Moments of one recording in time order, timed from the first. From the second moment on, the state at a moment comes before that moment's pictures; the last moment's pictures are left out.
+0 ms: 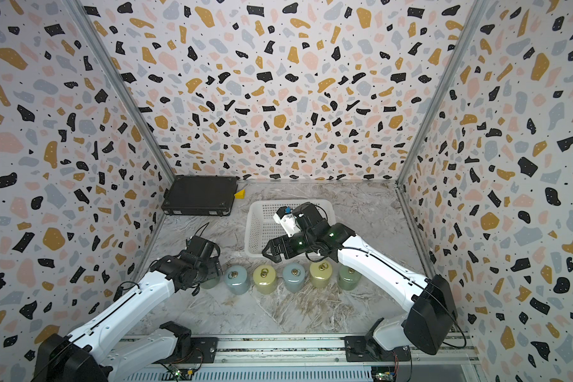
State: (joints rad) left arm -0.37 1.06 0.70 -0.83 -0.26 -0.71; right arm 0.78 1.41 1.23 -0.59 -0.45 0.36
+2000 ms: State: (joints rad) left arm -0.32 1.08 0.87 -0.90 -0.22 -0.66; right arm 0.79 1.35 1.23 -0.69 -0.18 0.38
